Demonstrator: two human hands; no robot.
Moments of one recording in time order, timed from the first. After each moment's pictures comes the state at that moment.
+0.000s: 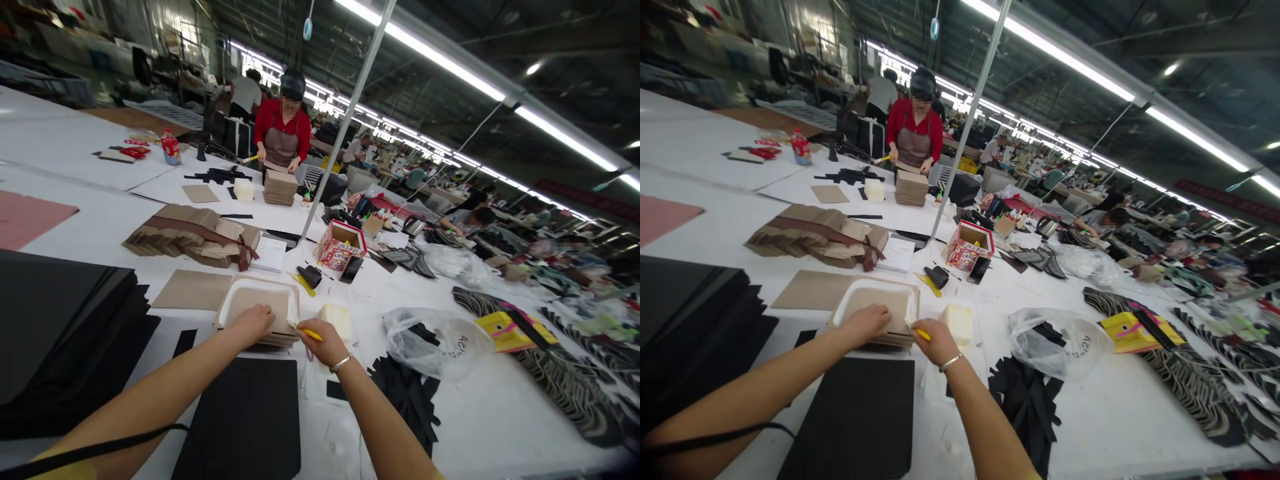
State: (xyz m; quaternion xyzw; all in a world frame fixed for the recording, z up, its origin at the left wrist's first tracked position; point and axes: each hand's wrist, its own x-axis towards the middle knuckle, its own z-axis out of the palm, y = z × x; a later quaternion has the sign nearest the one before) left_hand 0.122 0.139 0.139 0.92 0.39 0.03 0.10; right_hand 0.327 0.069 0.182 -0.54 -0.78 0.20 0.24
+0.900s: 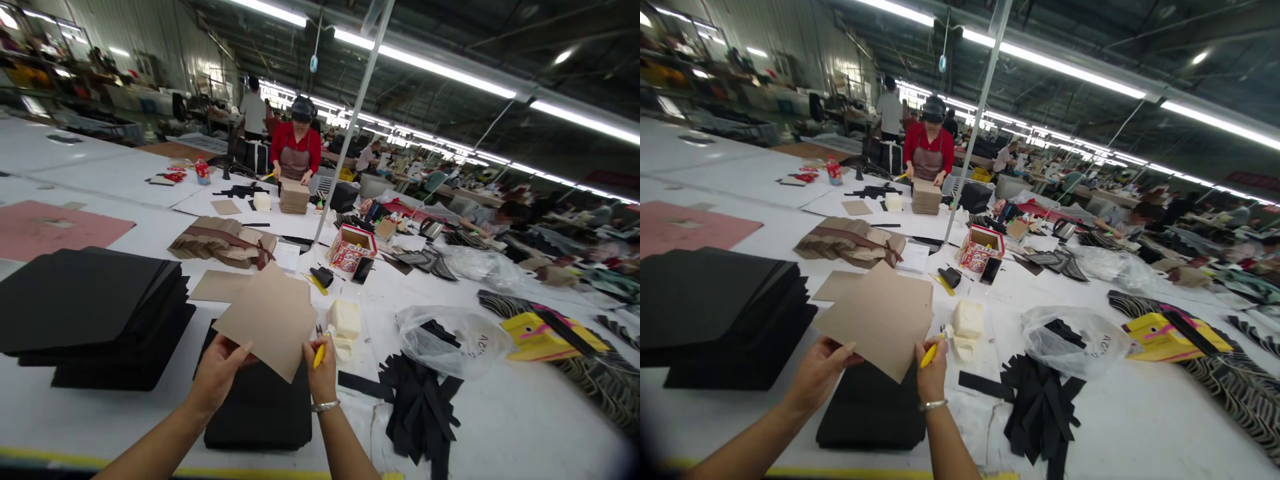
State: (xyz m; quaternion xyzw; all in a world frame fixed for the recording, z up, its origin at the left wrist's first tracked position) left_hand 0.062 -0.022 0.199 0.35 0.44 0.56 0.60; right_hand 0.264 -0.032 0.149 -0.66 -0.49 0.23 0.52
